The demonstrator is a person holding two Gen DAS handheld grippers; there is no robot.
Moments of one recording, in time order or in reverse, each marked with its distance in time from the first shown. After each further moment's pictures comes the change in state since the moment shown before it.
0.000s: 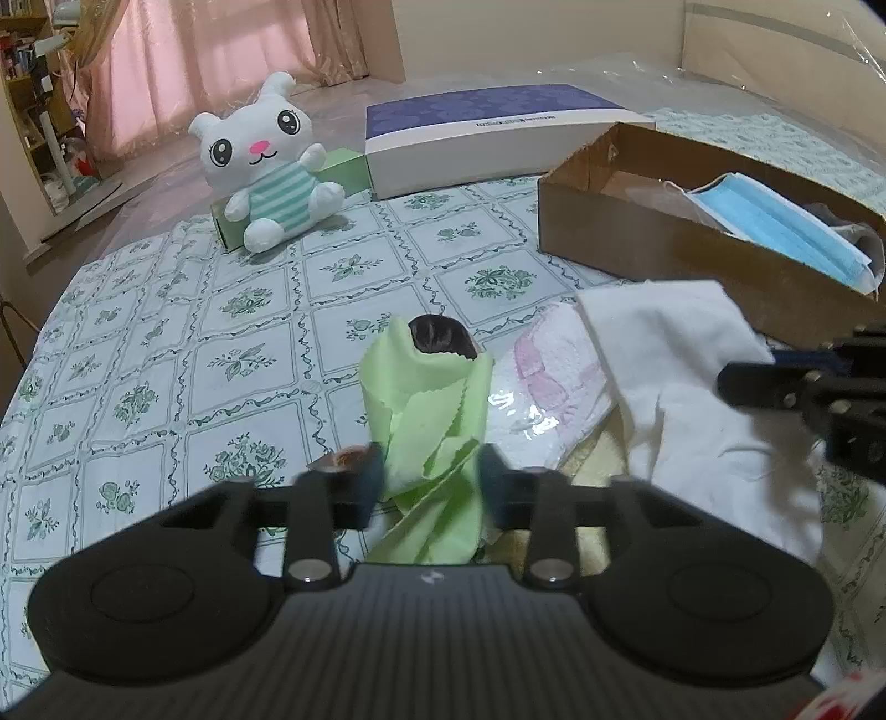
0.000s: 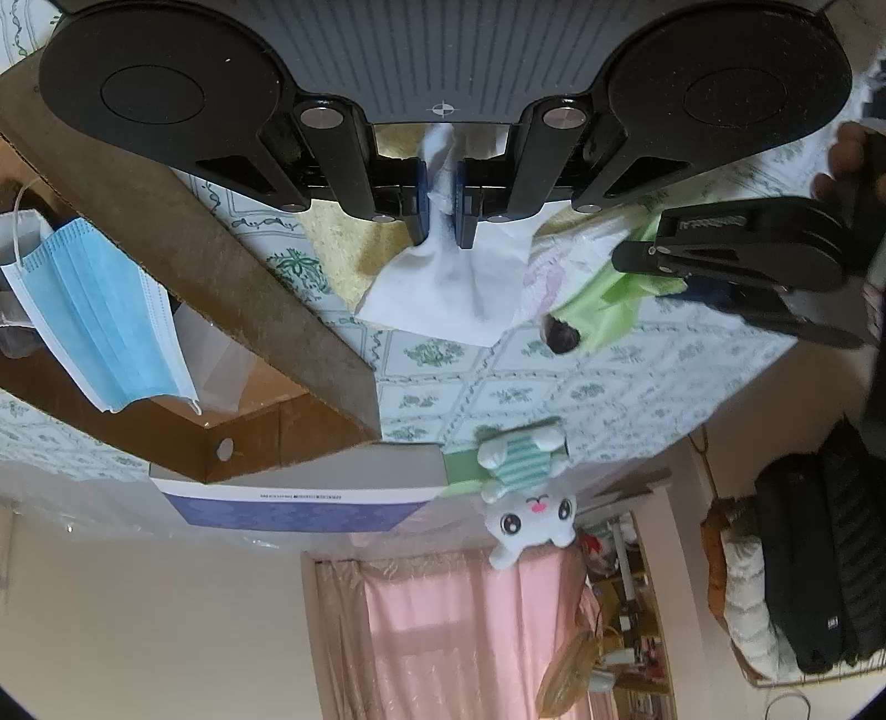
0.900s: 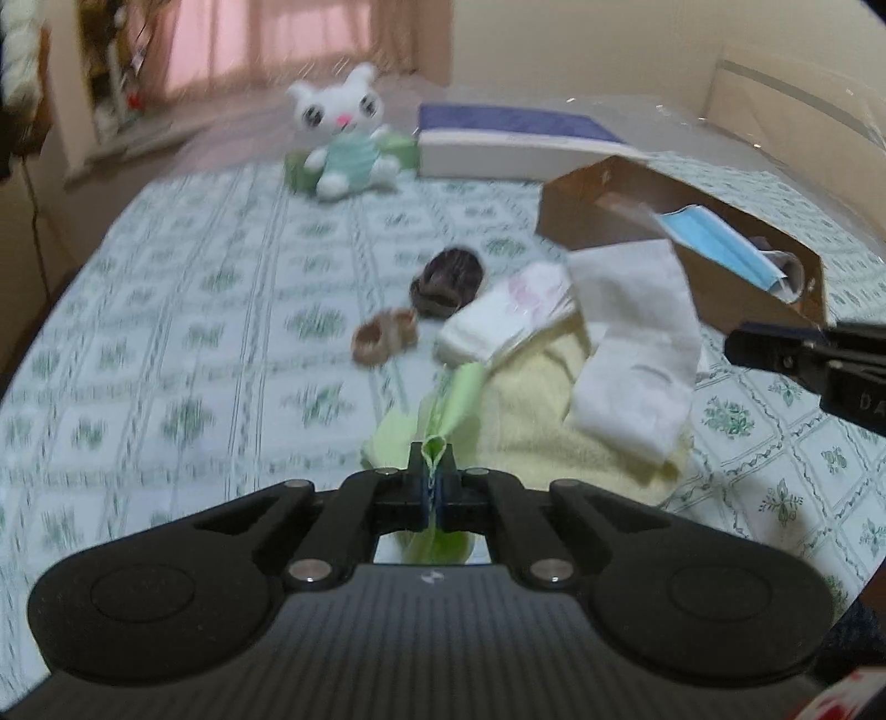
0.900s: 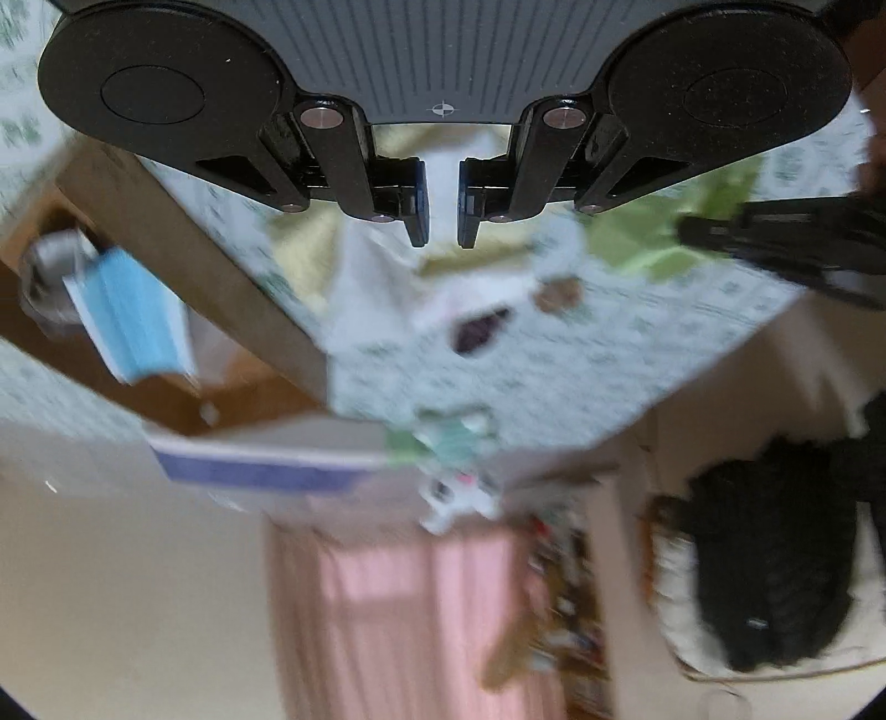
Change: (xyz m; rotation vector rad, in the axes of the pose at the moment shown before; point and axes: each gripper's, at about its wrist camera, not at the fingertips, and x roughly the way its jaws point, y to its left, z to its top) left arm -0.122 0.018 -0.070 -0.179 0.004 -0.035; right arm -0.089 0.036 -0.022 -0.068 -0.020 0.026
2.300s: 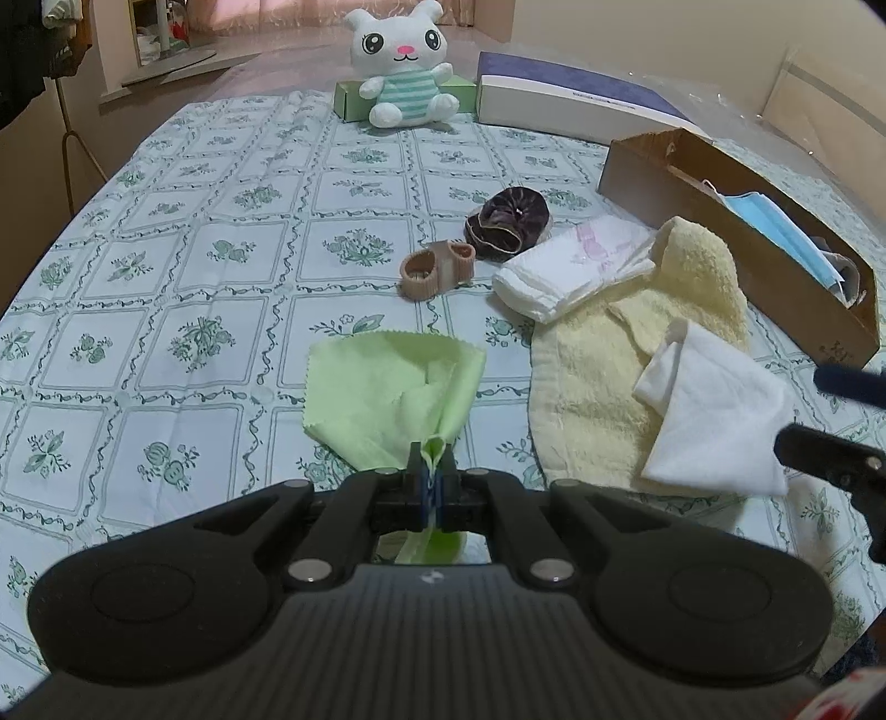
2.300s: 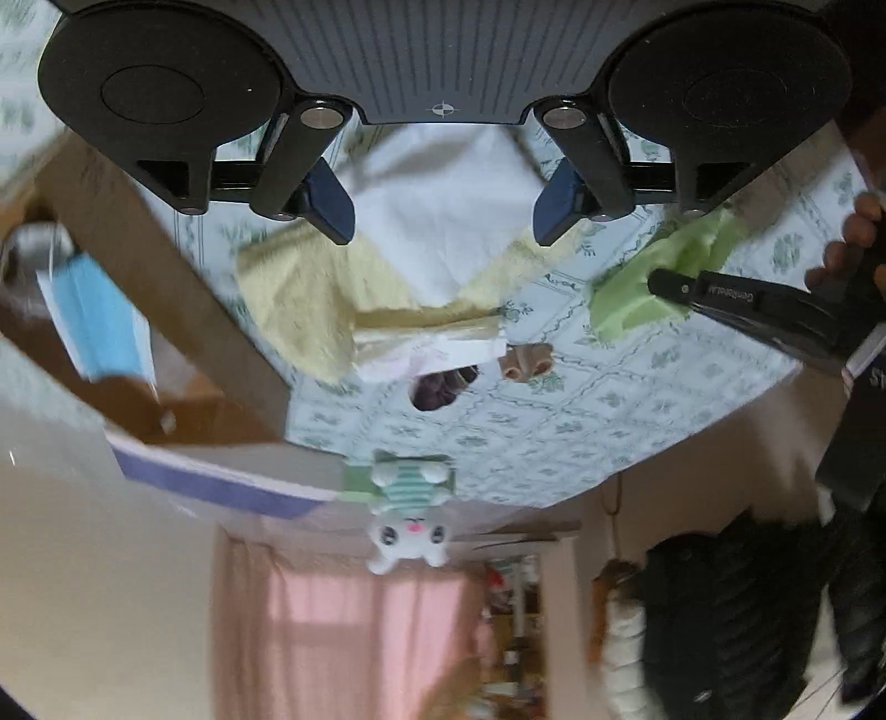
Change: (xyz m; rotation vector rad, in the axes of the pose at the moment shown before) left arm 0.028 0.022 -0.017 -0.124 0.105 0.044; right arm 0.010 0.024 -0.018 -0.178 0.072 0.063
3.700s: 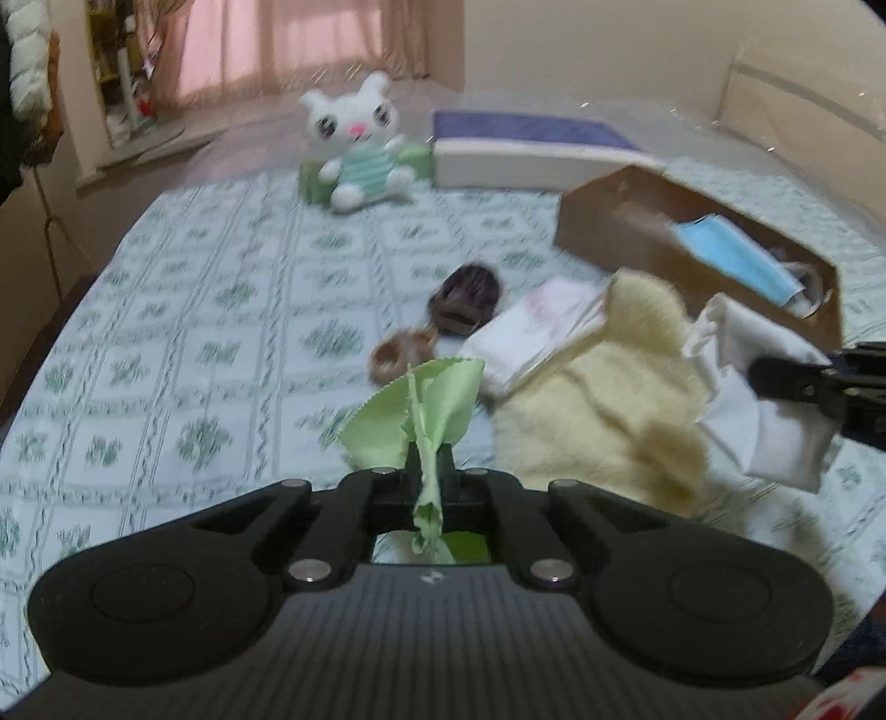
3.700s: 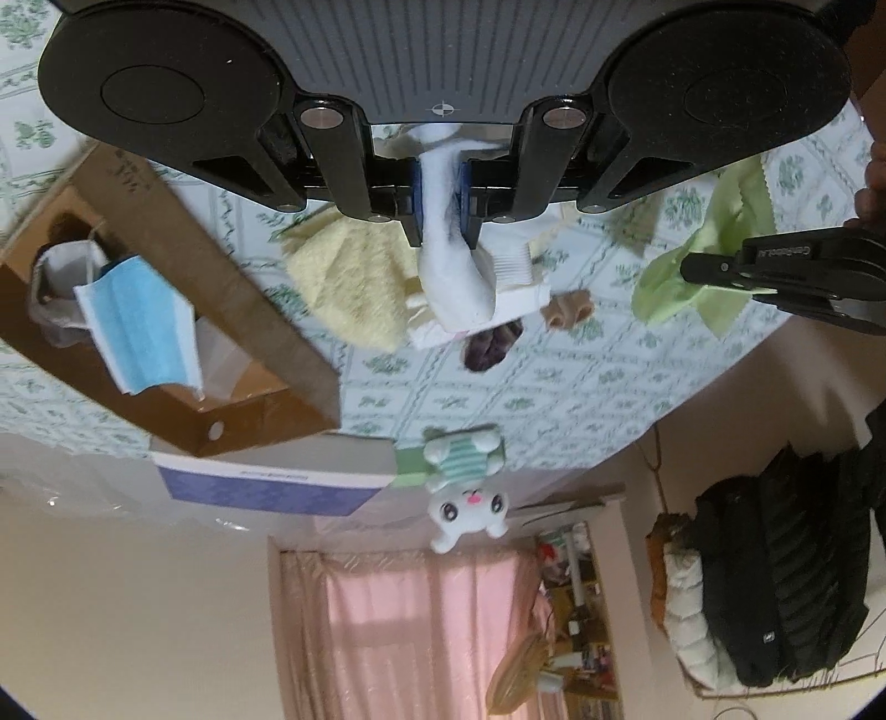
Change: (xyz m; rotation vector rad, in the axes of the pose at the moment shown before) left arm -0.032 -0.020 0.021 0.121 -0.113 -0.009; right arm -0.019 -0.032 0.023 0.181 -0.033 -0.041
